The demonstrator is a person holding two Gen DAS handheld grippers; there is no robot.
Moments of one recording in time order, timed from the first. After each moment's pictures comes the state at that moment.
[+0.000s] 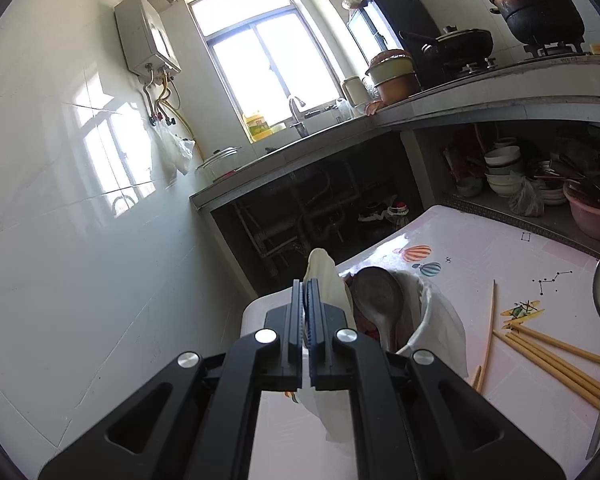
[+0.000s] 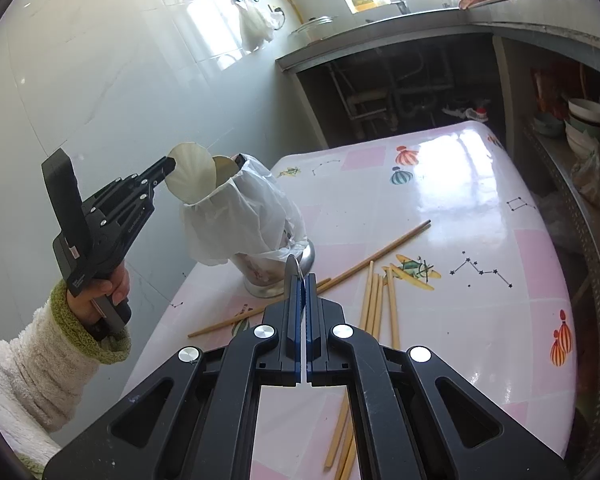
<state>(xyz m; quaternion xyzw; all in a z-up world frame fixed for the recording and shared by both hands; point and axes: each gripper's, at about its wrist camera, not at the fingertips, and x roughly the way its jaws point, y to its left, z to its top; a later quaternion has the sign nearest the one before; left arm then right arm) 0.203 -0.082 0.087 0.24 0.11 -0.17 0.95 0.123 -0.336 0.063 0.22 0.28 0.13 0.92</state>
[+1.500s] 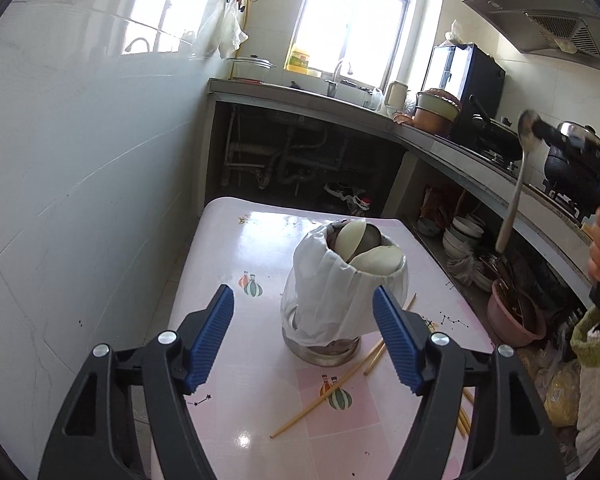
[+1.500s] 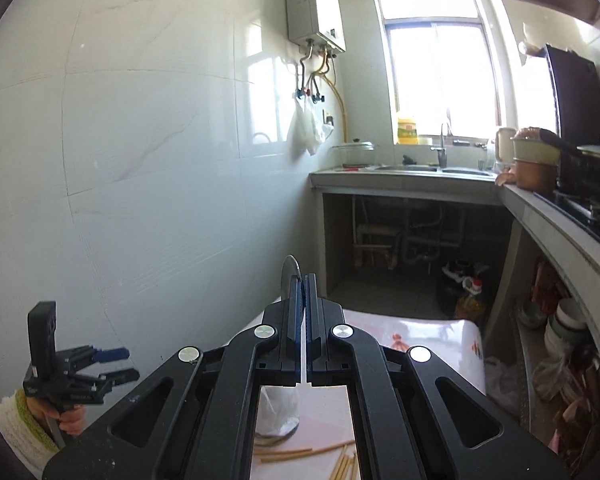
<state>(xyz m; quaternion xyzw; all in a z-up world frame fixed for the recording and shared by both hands) 0.172 0.052 0.110 -0.05 0.29 -0.22 0.93 0.179 -0.333 0.258 0.07 0.09 0.10 0.99</state>
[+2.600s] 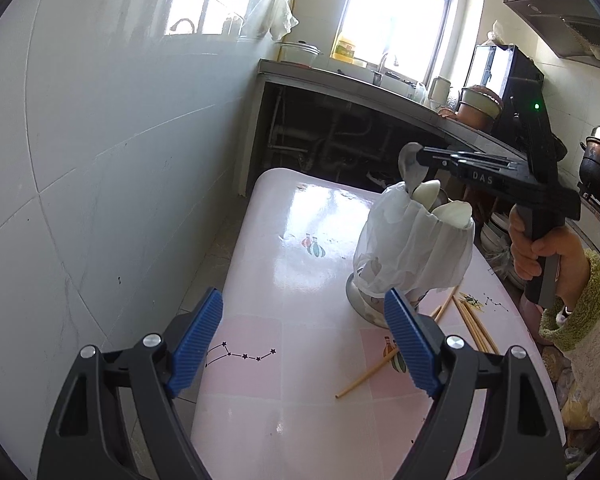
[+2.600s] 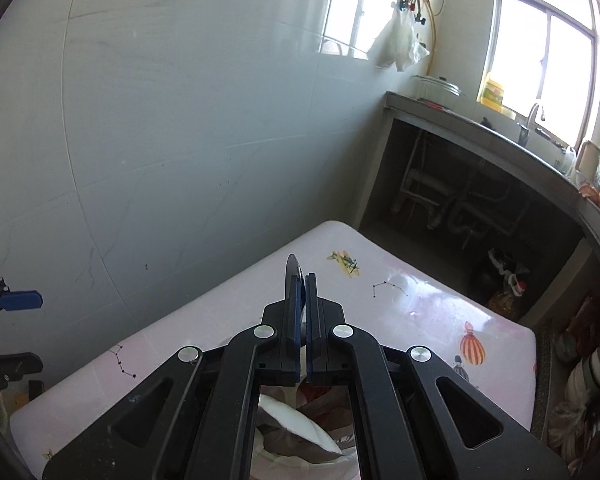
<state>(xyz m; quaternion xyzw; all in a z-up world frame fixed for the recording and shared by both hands) 0.157 0.107 0.064 -0.07 0.31 -0.16 0.93 0.310 -0.180 0.141 -0.11 0.24 0.17 0.95</state>
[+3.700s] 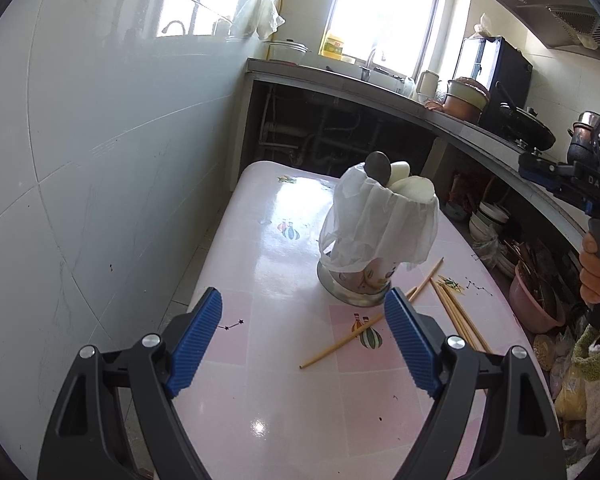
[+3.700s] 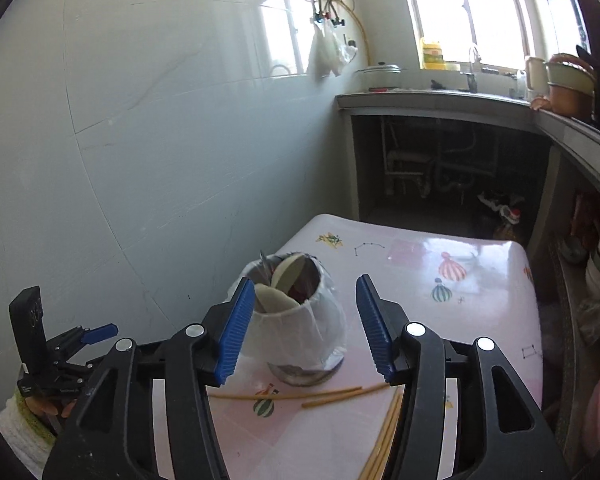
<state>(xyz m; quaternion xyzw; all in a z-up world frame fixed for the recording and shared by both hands) 0.117 0.076 0.061 -0.06 0.32 -0.17 0.93 0.165 -0.310 0.158 0.10 0.23 0.15 0.96</state>
